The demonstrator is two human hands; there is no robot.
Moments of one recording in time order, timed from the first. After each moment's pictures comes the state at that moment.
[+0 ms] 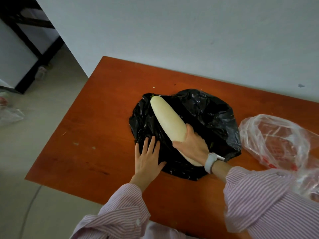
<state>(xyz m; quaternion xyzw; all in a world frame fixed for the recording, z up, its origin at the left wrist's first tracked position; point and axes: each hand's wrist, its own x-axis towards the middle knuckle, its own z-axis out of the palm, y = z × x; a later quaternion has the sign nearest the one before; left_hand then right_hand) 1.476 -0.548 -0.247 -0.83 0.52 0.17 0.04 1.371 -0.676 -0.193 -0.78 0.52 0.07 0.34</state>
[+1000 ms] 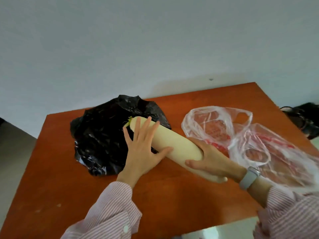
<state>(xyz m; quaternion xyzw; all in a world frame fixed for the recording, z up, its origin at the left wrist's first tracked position) 1.405 -0.624 -0.118 -0.65 0.72 0.02 -0.23 1.188 -0.649 -0.089 -0.76 0.49 -0.09 0.42</state>
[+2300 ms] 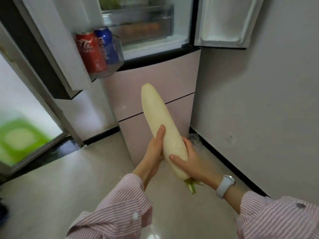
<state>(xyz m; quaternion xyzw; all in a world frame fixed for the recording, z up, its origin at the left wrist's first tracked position) 0.414 -0.102 -0.050 -0.04 0.62 0.76 0.19 0.467 0.019 -0.056 0.02 0.83 -0.55 0.04</state>
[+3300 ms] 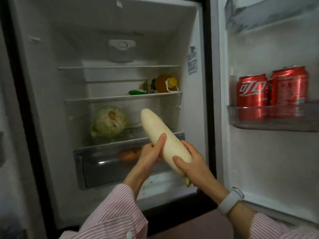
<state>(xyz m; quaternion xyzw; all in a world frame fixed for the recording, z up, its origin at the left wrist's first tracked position) -0.120 0.057 0.217 0.04 0.73 0.68 -0.09 -0.078 0.191 0.194 -0.16 0.79 -0.56 -0.21</state>
